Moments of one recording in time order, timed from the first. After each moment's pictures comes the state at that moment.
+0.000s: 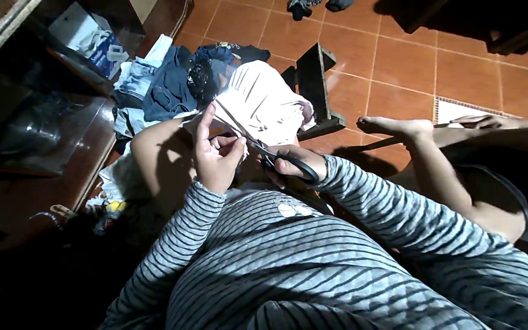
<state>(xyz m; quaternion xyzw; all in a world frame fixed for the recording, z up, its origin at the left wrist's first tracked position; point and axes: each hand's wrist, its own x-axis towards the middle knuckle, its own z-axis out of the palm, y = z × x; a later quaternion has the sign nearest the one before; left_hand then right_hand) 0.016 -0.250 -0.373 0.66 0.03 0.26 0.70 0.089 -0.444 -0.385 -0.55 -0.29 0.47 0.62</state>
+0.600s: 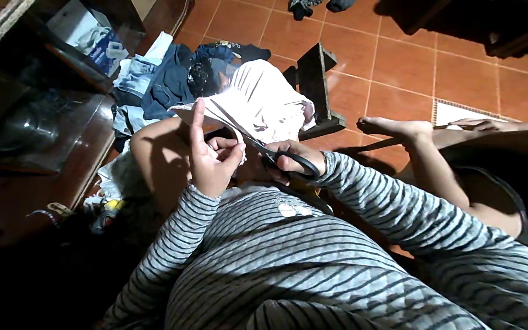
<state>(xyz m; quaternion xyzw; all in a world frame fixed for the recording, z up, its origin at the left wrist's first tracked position) 0.008 -0.239 -0.373 0.68 -0.01 0.26 0.69 0.098 -0.441 -0.391 -0.49 -0.31 0.49 0.65</state>
